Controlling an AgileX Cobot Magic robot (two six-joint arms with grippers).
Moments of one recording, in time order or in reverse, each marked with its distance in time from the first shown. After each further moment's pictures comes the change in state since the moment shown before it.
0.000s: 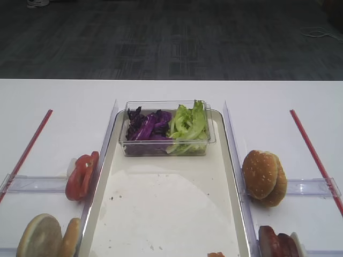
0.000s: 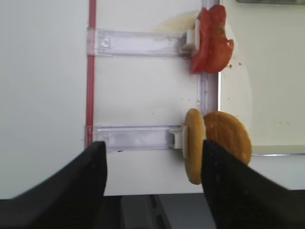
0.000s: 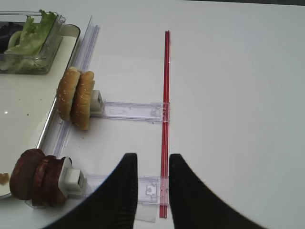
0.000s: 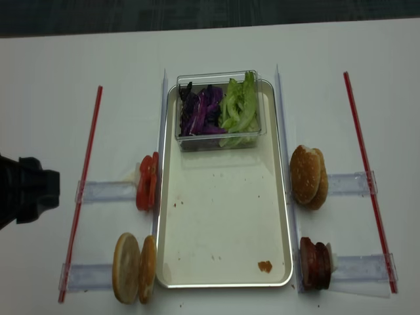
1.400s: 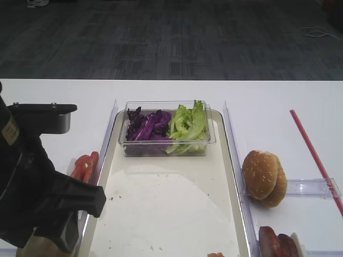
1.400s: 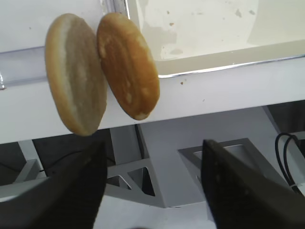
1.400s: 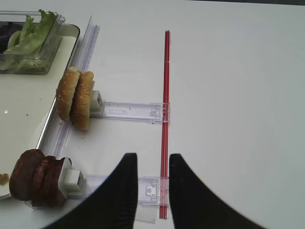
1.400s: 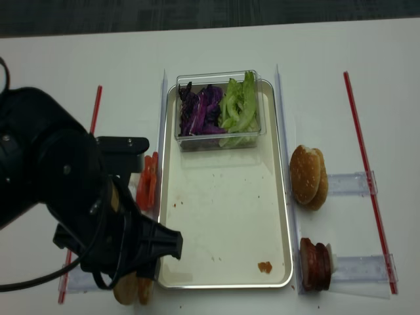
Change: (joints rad) left arm -0.628 0.392 -0.001 -0.019 -0.027 -0.440; right arm 0.000 0.000 0.000 0.000 0.000 -0.001
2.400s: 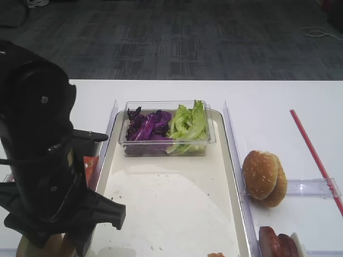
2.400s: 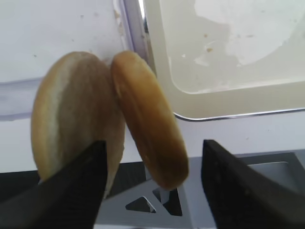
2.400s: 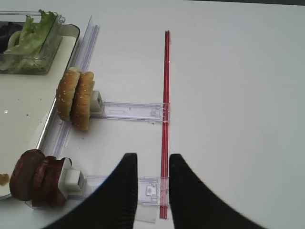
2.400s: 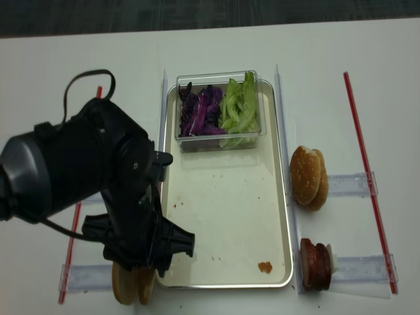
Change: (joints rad) left arm 0.000 0.254 -0.007 0.077 -0.089 0.014; right arm 0.000 0.000 0.000 0.000 0.000 0.000
